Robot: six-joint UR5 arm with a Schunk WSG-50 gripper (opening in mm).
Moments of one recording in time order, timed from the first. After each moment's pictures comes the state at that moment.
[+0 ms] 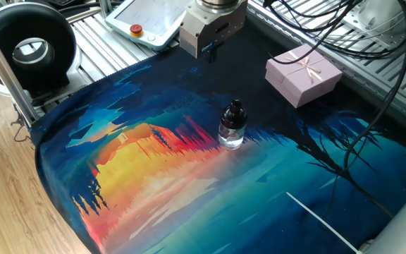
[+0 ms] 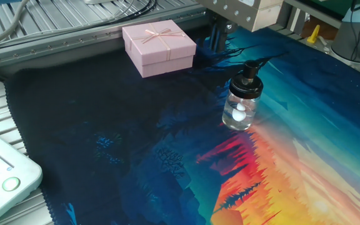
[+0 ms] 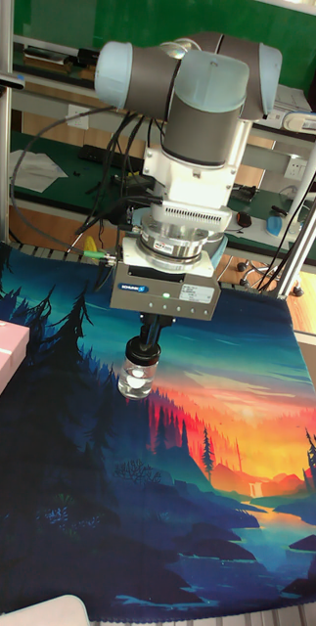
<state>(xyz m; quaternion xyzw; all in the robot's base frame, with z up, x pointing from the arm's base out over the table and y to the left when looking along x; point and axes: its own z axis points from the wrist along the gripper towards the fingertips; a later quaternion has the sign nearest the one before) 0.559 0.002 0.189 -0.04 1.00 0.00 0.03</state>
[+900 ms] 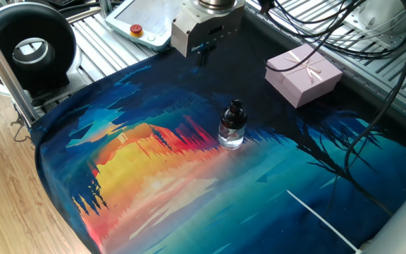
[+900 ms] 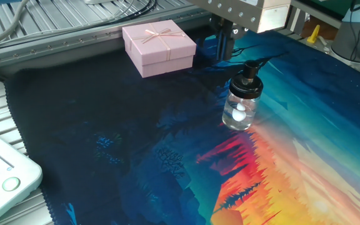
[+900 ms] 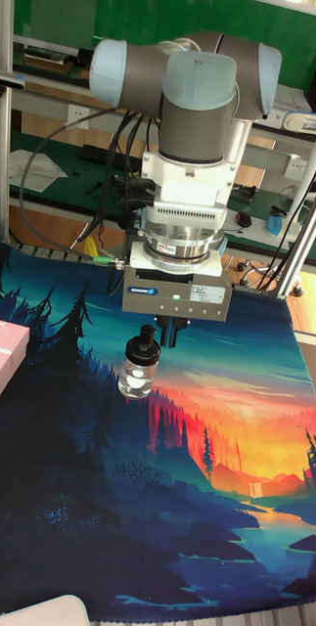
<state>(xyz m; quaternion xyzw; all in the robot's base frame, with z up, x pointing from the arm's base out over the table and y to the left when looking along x) 0.556 0.029 0.191 0.02 1.00 0.06 0.02</state>
